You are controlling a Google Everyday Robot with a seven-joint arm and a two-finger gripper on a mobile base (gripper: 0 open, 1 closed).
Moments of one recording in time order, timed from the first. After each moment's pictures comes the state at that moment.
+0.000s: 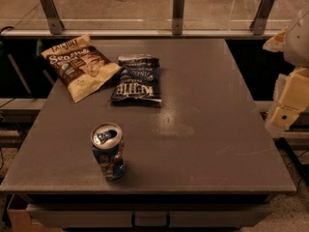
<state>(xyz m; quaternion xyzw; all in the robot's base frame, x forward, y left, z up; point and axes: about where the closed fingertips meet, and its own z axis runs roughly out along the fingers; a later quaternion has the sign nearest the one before) 0.438 -0.216 0.977 -0.60 0.78 -0.04 0.16</state>
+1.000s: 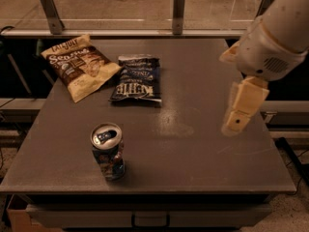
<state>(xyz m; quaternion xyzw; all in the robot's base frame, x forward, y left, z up) 0.454 -0.151 0.944 -0.64 0.75 0.04 0.18</state>
